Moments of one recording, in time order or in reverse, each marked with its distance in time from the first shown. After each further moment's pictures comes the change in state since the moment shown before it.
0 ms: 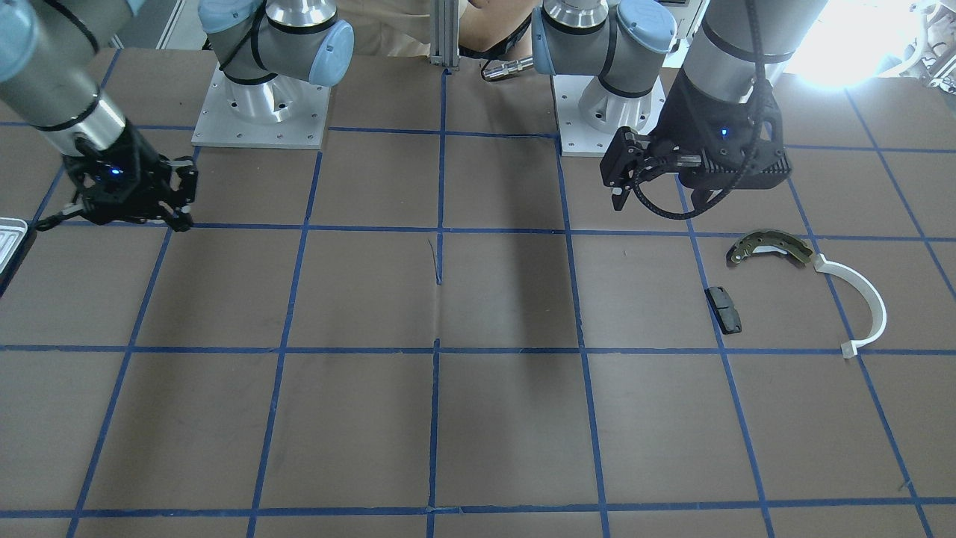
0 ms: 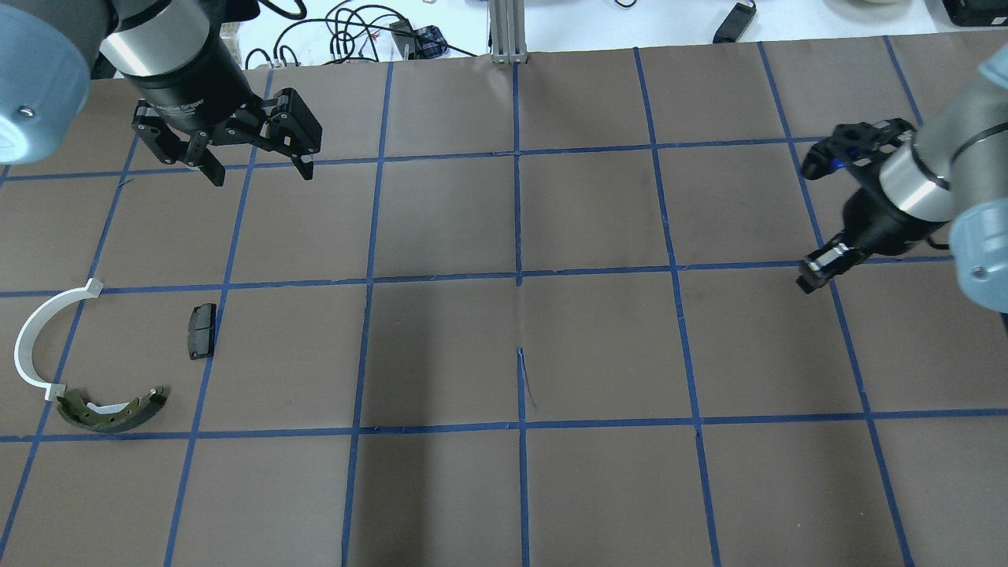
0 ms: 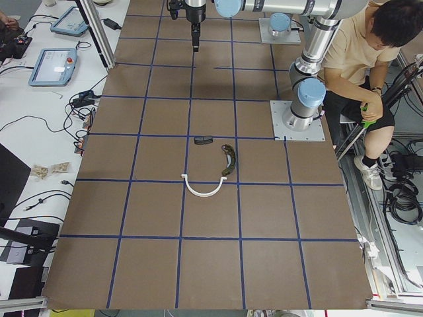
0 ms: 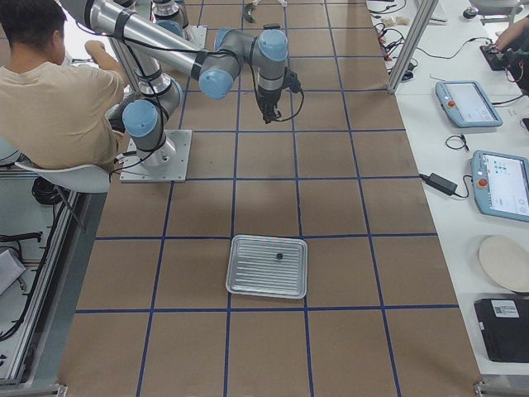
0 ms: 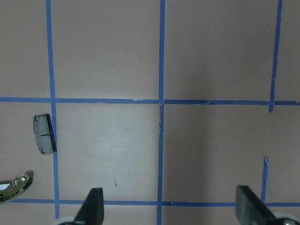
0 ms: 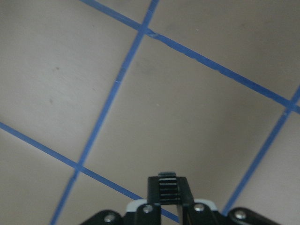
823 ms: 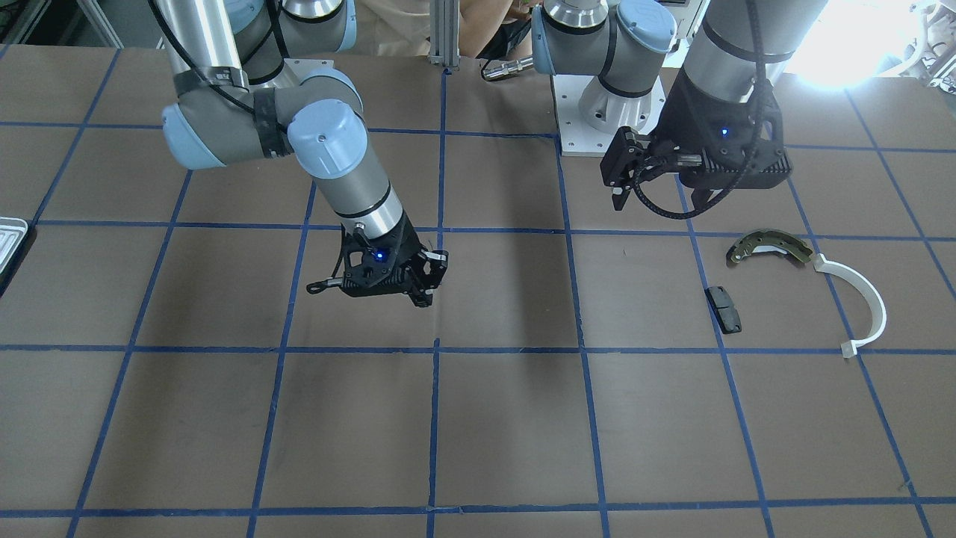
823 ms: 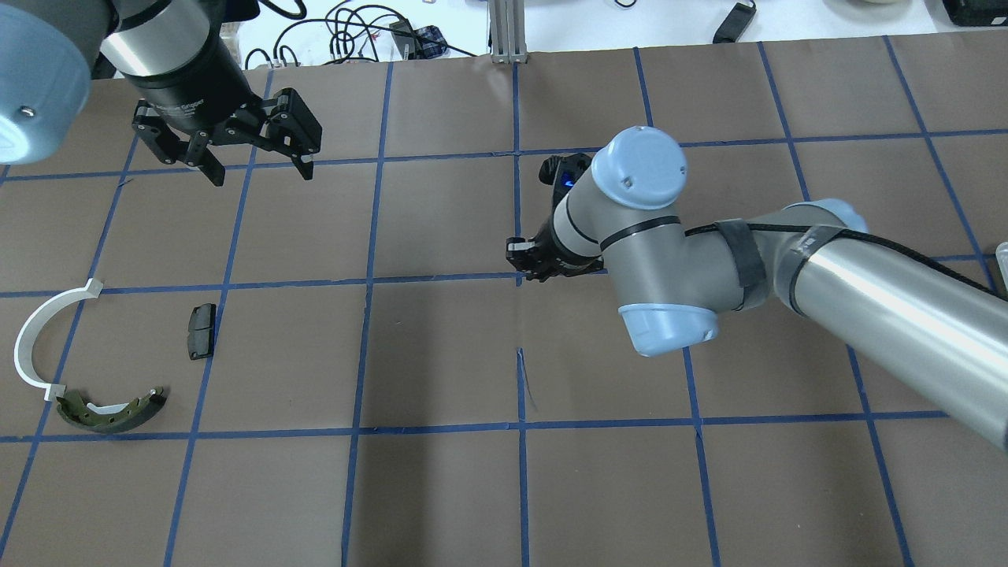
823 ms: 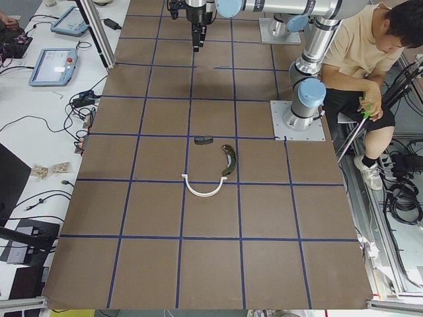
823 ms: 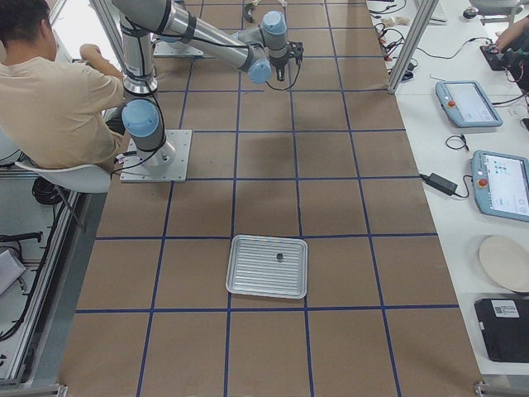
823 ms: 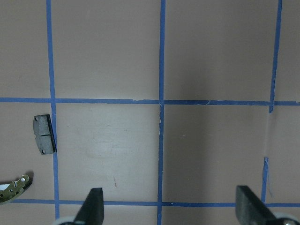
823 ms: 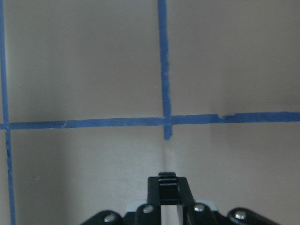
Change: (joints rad) left arm 0.001 -0.001 0.000 0.001 0.000 0.001; right arm 0.516 0.392 -0.034 -0.645 0.155 1.026
